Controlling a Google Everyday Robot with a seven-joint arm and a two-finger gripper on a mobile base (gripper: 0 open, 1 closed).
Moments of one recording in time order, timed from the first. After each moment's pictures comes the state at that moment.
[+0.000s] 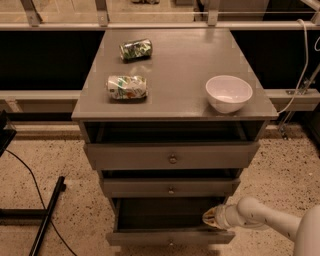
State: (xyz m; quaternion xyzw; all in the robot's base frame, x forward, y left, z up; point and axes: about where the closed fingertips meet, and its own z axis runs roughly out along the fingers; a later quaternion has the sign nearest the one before) arm 0.525 -0.226 0.241 -0.69 0.66 0.09 0.29
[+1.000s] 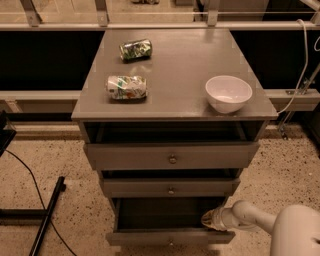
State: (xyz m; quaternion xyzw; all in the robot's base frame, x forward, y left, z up) arm 0.545 -0.232 0.171 -0.65 0.70 0.10 0.28
